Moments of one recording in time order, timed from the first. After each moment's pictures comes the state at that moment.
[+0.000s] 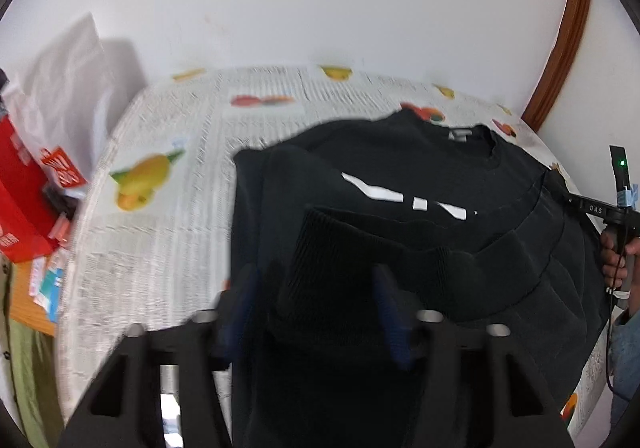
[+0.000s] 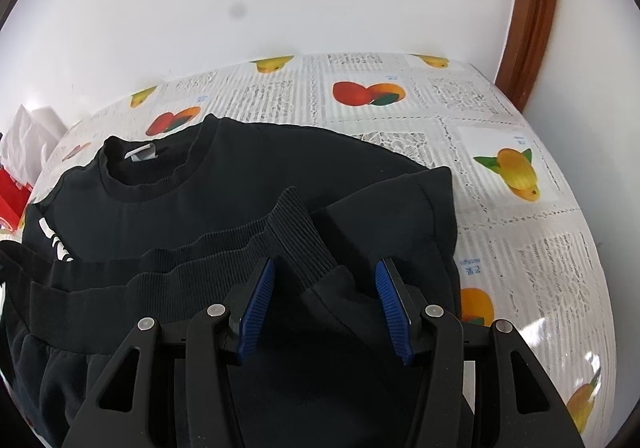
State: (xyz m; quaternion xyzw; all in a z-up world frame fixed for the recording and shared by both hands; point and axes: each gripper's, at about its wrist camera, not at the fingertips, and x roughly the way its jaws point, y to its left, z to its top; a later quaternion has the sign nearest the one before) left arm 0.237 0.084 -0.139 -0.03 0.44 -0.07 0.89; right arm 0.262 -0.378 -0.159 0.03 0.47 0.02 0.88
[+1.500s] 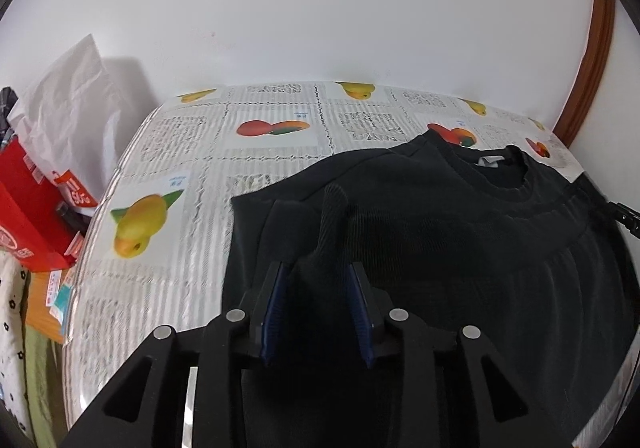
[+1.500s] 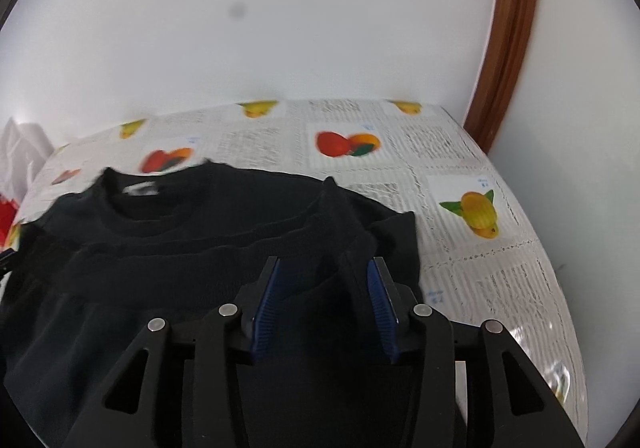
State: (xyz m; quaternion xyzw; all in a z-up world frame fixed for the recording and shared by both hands) left arm 0.264 0.068 -0.136 -0.01 0.42 -0.01 0.91; right arm 0.247 -0.366 -0.115 0.00 0.41 -0.03 0.91
